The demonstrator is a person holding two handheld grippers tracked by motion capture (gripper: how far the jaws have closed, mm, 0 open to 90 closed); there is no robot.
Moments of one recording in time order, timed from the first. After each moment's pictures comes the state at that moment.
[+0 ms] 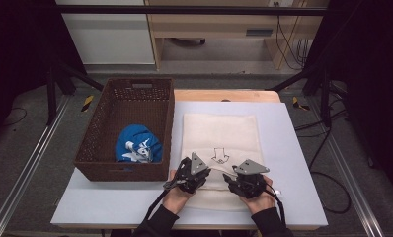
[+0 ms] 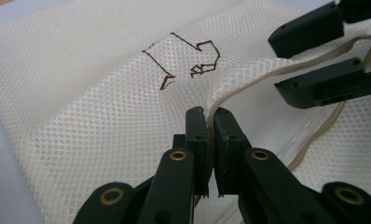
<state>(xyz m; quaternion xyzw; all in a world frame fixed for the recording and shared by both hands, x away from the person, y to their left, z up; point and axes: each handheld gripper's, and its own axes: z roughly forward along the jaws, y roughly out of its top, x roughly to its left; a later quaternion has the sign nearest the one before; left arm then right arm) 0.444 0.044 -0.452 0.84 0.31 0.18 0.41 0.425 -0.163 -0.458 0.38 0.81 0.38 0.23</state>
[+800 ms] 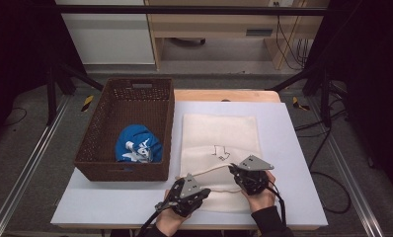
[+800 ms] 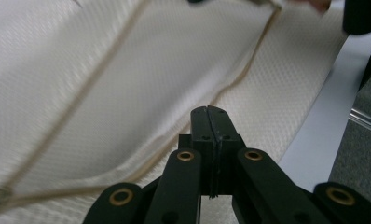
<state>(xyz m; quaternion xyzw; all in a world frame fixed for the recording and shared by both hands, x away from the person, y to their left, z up) 0.390 0.059 -0.467 0.84 0.29 0.11 0.44 0.427 -0.167 -0.441 0.39 0.79 0.40 0.25</state>
